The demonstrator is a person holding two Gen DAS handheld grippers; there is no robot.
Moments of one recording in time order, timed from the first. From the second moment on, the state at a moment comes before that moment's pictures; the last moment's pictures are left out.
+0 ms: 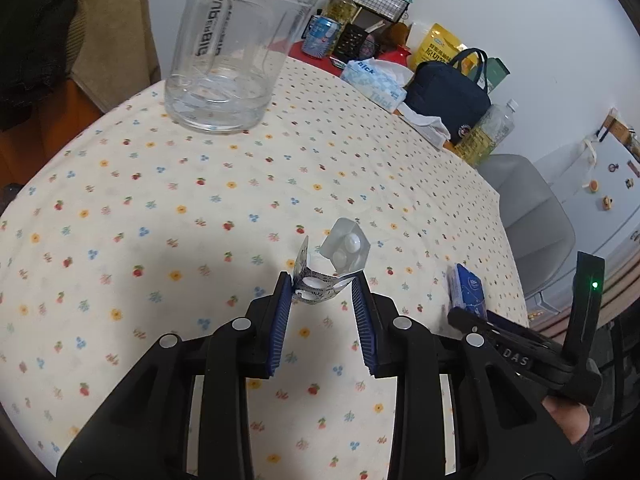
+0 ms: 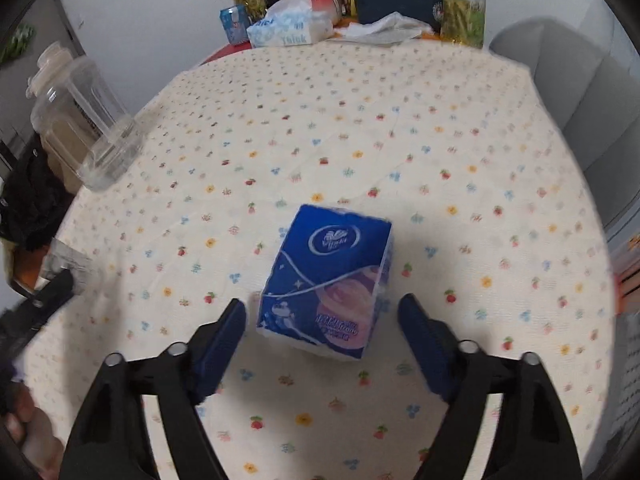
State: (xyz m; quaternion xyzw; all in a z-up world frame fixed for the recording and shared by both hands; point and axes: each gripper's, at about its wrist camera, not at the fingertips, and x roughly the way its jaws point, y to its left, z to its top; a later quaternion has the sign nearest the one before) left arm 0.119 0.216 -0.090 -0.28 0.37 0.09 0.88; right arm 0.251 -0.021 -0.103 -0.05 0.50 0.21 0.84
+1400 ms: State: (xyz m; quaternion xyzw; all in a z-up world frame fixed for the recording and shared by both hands) left arm 0.188 -0.019 -0.068 -0.16 0.41 -0.08 0.90; right arm 0.185 -0.314 -0.056 0.13 0.44 0.14 0.88
